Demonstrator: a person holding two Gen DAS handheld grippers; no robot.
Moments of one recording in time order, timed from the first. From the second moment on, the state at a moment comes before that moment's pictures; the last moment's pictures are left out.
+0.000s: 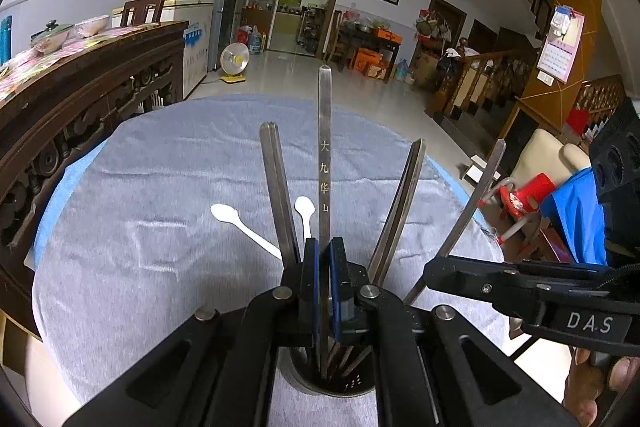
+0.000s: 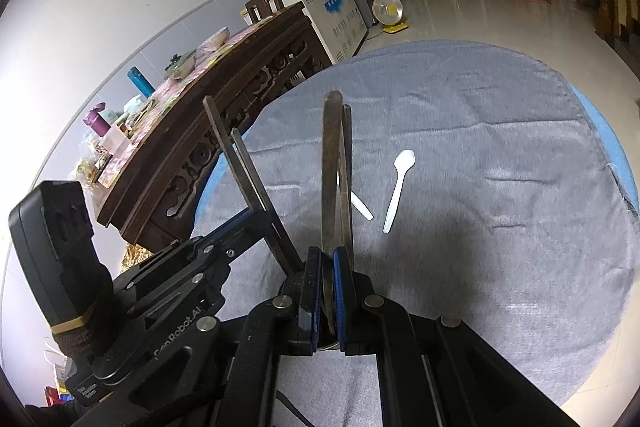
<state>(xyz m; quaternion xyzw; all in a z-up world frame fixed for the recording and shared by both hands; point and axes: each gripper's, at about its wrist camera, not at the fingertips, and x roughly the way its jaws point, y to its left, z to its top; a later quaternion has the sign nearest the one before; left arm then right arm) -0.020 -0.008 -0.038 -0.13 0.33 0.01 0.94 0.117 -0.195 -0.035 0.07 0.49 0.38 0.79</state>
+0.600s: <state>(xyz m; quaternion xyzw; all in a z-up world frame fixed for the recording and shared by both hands) -0.037 0.001 -0.030 -0.14 0.33 0.01 0.93 0.123 -0.197 -0.046 0.08 0.50 0.38 0.77</state>
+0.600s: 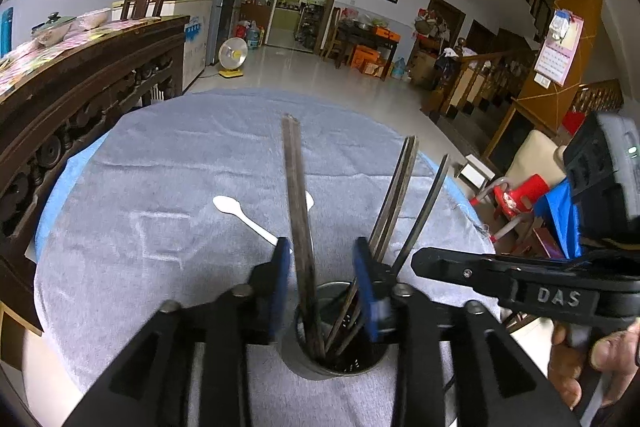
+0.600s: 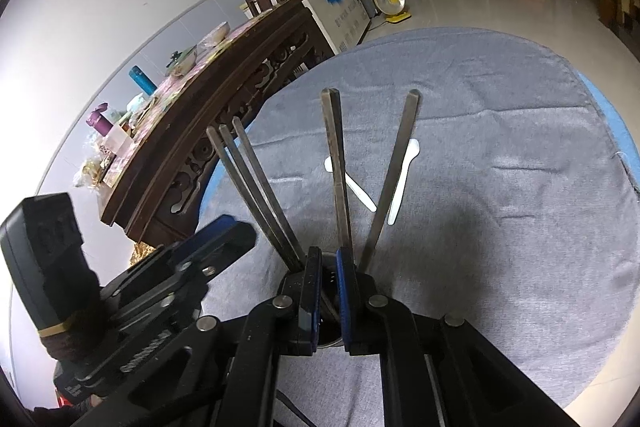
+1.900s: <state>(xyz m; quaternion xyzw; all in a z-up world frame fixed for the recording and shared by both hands) 0.148 0.128 -0.168 -0.42 0.55 0.13 0.71 0.212 -0.293 -0.181 0.21 0.60 0.29 0.71</state>
